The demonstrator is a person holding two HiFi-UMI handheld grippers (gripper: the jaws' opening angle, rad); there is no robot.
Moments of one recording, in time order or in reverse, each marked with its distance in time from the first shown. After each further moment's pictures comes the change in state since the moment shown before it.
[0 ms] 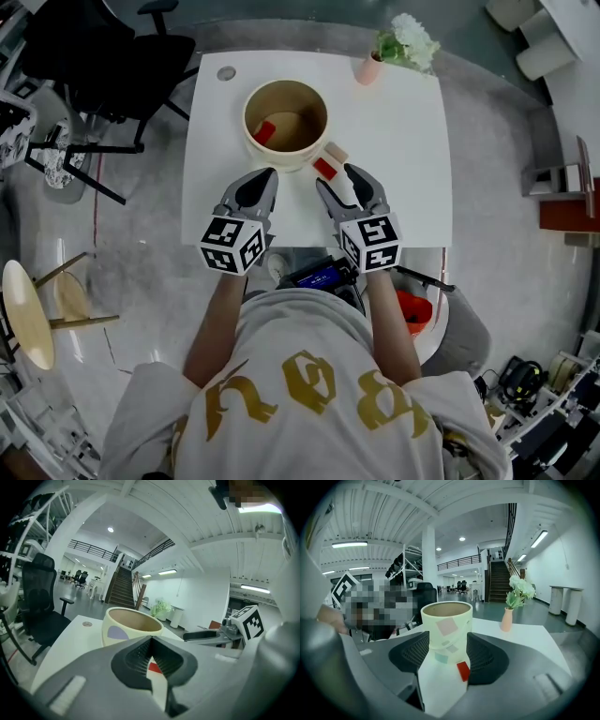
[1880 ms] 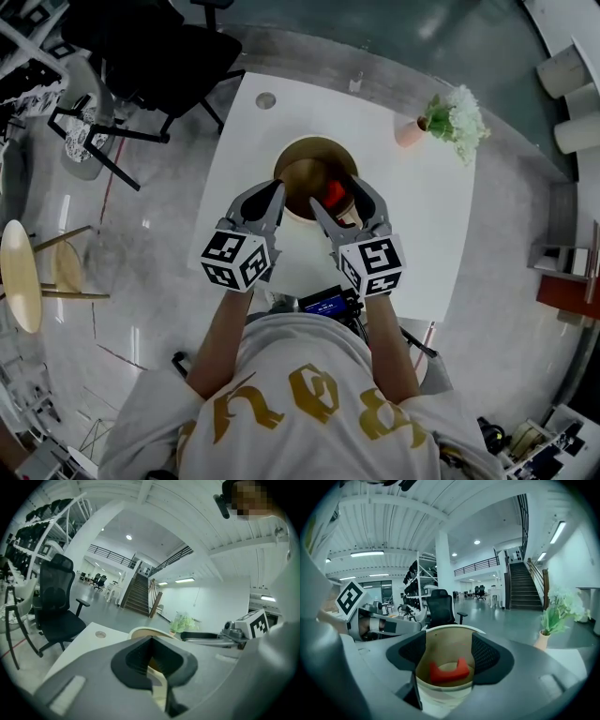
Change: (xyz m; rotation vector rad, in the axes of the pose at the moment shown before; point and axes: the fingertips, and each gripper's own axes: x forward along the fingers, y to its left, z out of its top) left arm 0.037 0.070 0.057 -0.126 -0.105 0.171; right arm 0.093 0.004 0.085 -0.073 -0.078 0.237
